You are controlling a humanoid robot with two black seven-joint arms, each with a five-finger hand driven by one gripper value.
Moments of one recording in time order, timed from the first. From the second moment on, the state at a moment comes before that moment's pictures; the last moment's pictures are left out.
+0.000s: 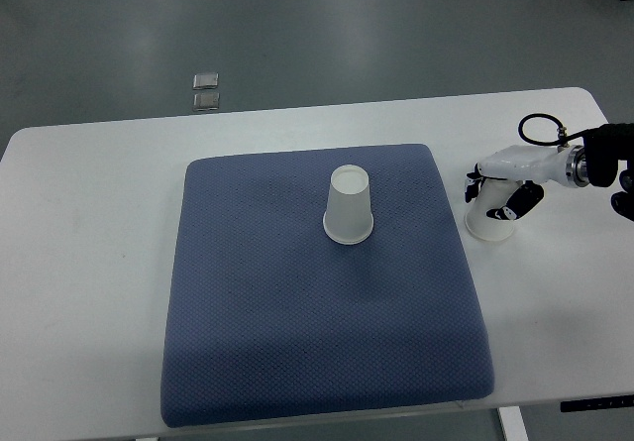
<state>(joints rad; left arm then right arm) -0.02 0.00 -0.16 -0.15 0.08 0.05 0.04 1.01 -0.59 0.01 0.80 -1.57 0.12 0.45</state>
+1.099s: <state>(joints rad) -0.02 0.00 -0.16 -0.15 0.08 0.05 0.04 1.13 -0.60 0.03 0.81 -1.56 0.12 0.47</state>
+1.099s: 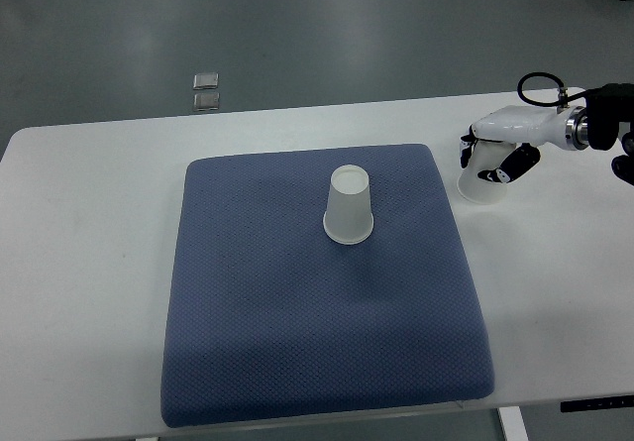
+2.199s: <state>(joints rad) -0.02 0.00 -0.16 -0.15 0.08 0.05 0.04 1.41 -0.54 0.03 1.10 -1.50 0.29 0.48</state>
